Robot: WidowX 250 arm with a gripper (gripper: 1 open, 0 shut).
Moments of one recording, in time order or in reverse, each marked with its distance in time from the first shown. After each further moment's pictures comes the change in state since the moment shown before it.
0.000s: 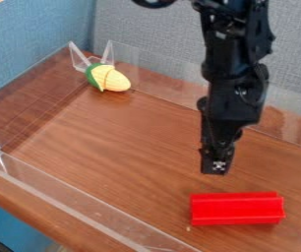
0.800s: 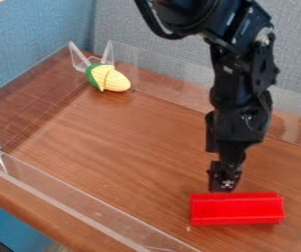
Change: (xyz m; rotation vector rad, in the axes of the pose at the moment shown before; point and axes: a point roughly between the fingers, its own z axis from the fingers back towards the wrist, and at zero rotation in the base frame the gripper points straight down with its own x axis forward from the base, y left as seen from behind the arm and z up) arm 0.008 0.008 -0.029 0.069 0.010 0.067
